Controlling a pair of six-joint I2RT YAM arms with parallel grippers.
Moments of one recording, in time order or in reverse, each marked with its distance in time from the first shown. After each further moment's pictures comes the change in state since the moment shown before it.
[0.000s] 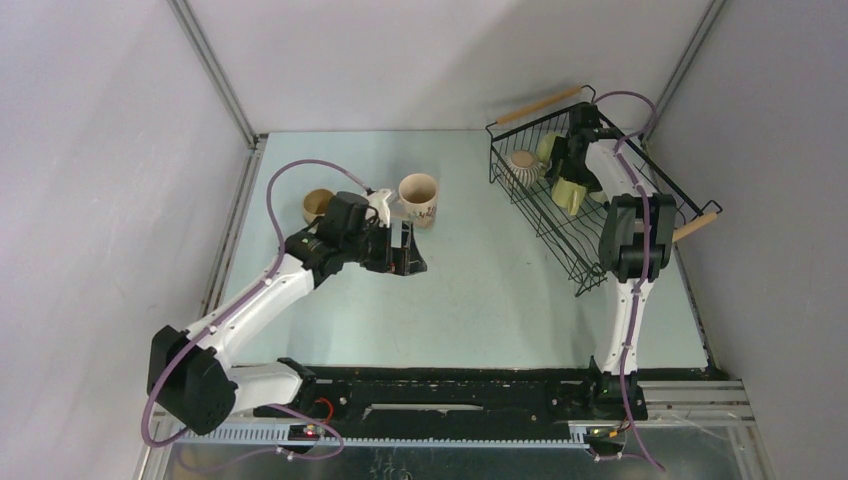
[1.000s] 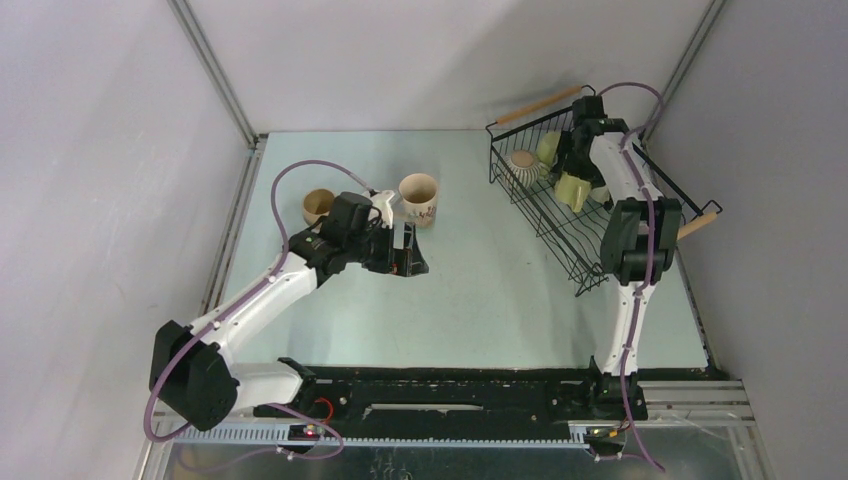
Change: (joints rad) left arm -0.009 0.024 0.000 0.003 0.000 -0.001; right arm 0.005 -0.020 0.066 -0.109 0.021 0.008
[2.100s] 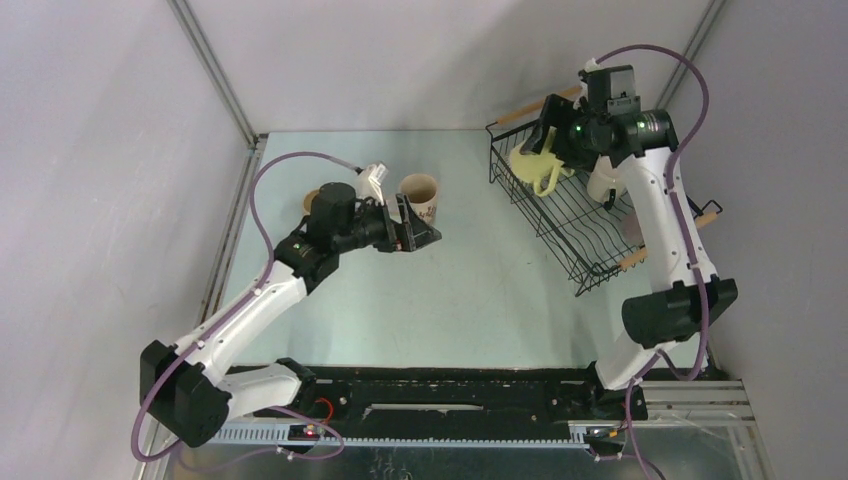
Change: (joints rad) left arm 0.000 -0.087 0.002 0.258 0.048 -0.220; right arm 0.149 -0.487 0.031 -0.207 -0.358 0.122
